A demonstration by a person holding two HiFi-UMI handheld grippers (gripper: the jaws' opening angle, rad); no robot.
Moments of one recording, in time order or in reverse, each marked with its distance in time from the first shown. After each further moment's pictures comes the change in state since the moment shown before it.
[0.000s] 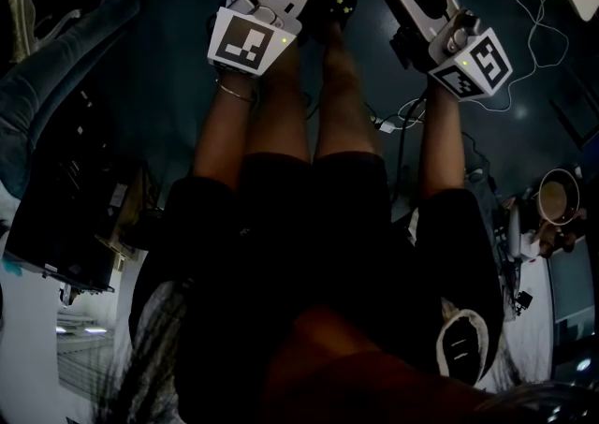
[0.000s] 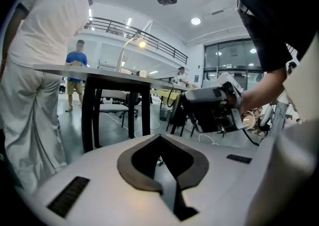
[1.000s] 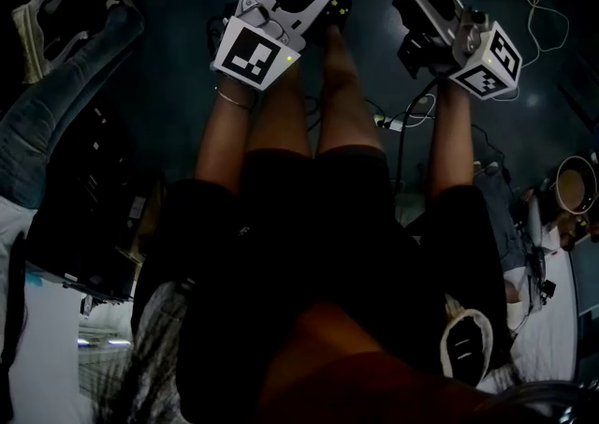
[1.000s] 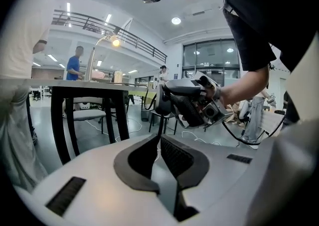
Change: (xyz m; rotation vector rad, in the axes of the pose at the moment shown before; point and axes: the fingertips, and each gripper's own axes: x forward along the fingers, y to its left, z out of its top) left arm 0.031 -0.054 0.033 0.138 0.022 -0.232; right arm -0.043 -0.005 0.053 0.203 -0.137 0.063
